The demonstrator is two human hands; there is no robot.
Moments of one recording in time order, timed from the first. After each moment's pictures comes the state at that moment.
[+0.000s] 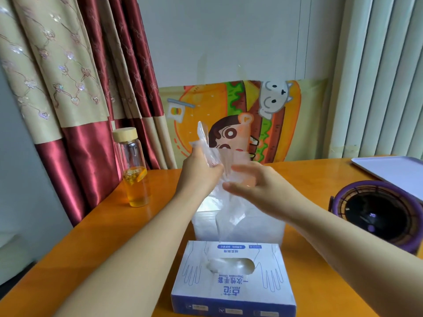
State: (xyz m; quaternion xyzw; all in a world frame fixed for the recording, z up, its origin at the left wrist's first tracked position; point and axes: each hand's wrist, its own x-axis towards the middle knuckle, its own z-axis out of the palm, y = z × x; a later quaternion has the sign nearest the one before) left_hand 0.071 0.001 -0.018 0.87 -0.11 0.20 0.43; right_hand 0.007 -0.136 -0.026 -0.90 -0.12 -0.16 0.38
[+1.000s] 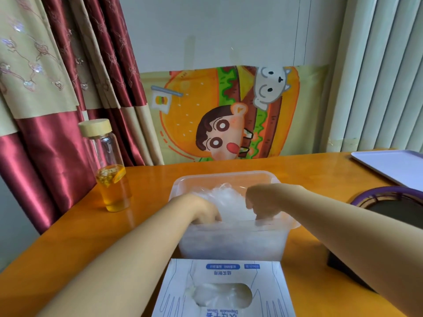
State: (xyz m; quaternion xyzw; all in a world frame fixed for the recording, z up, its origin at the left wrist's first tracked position) left_hand 0.137 -0.022 -0.067 0.92 -0.25 -0.26 -0.13; right_hand 0.112 -0.166 -0.057 -0.96 -0.12 0.15 -0.18
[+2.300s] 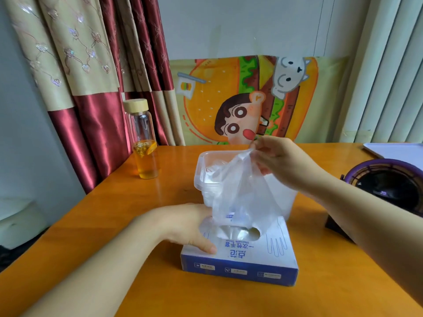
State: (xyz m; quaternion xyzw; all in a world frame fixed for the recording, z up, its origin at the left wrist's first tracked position) left_hand 0.009 0.070 -0.082 0.93 -0.27 -0.20 0.12; right_hand 0.008 -0.142 -0.031 -0.86 -0.16 -0.16 0.45
